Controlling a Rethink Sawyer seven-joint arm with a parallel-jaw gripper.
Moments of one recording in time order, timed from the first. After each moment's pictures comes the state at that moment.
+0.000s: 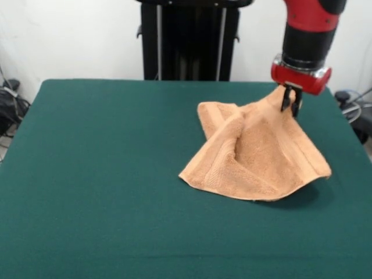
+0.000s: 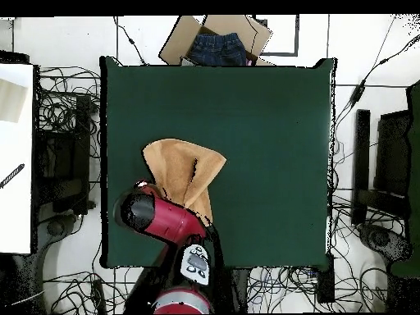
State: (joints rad) arm 0.11 -0.62 -0.05 2.03 0.51 0.17 1.98
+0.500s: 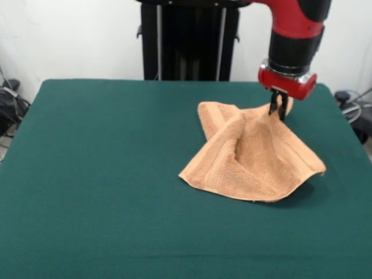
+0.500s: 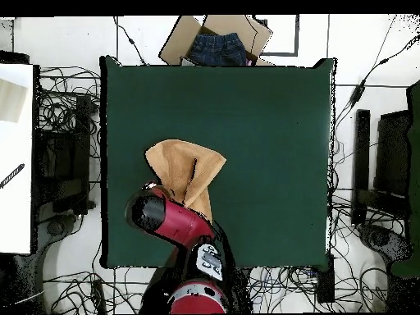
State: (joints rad) arm 0.04 -0.60 -0.01 2.06 0.51 0.11 1.98
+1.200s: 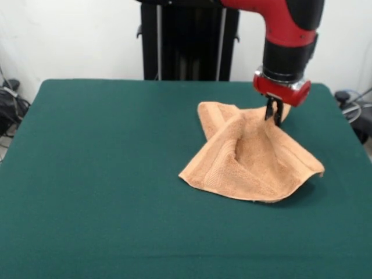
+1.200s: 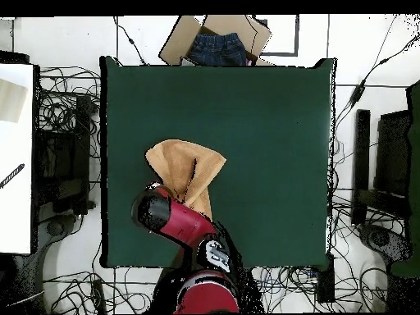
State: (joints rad) arm 0.00 -0.57 0.03 2.07 0.51 0.06 1.98
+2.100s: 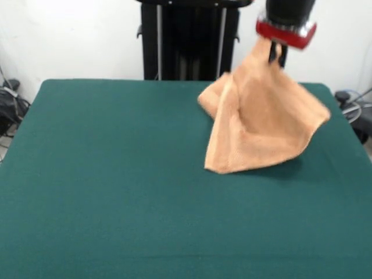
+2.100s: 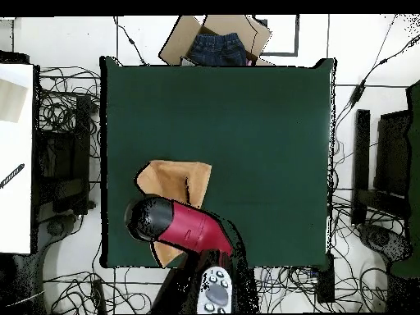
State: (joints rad) arm 0.07 -0.78 -0.14 2.03 0.36 0.63 1.98
